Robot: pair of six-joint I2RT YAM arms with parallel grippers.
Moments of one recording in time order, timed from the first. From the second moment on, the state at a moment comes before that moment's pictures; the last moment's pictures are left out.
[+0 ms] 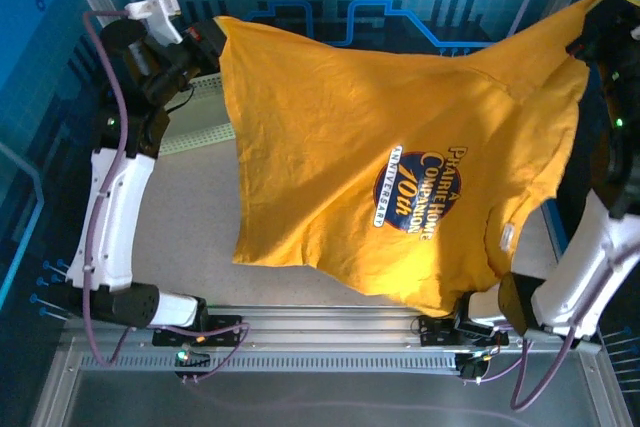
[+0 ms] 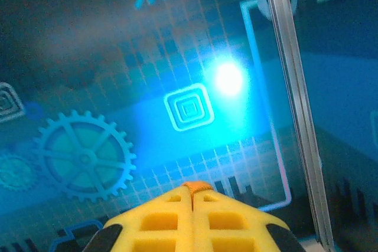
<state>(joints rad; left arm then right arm) -0.09 1.41 1.84 -0.44 0.30 -0.61 -0.27 1.42 2.49 -0.95 -0.14 0.33</state>
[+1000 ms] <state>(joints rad) 0.01 1.64 2.02 -0.15 0.45 -0.63 -0.28 1.64 2.60 -0.60 -0.40 0.39</state>
